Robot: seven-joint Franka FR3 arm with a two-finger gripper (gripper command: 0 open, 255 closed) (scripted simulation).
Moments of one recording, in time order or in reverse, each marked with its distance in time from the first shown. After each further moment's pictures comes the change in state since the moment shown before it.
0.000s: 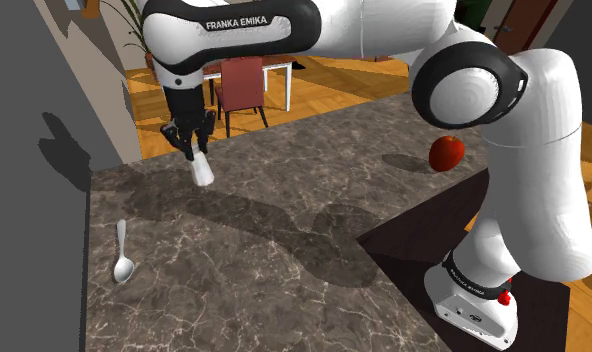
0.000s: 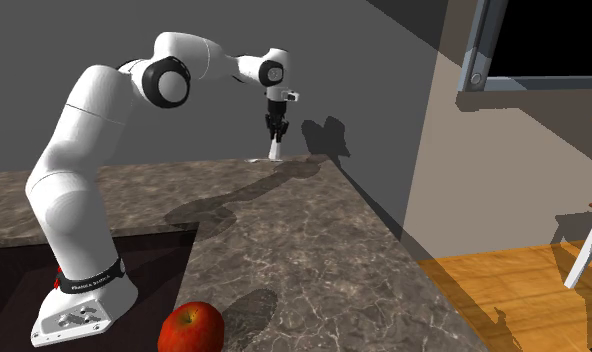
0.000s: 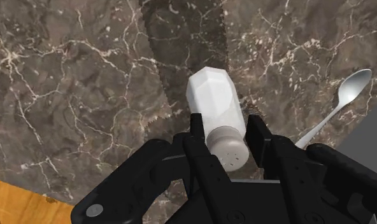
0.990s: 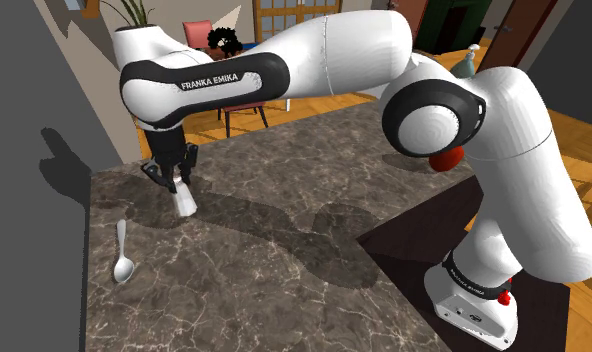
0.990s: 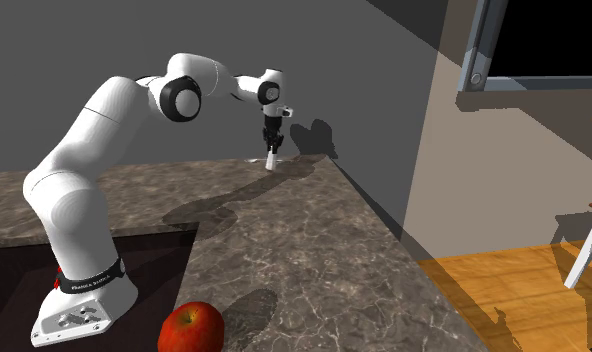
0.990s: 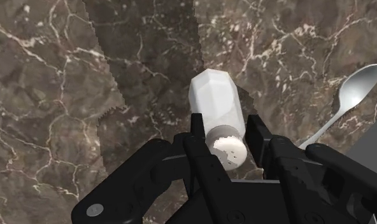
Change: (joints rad) arm 0.070 0.163 0.013 0.084 -0.014 0.085 0.073
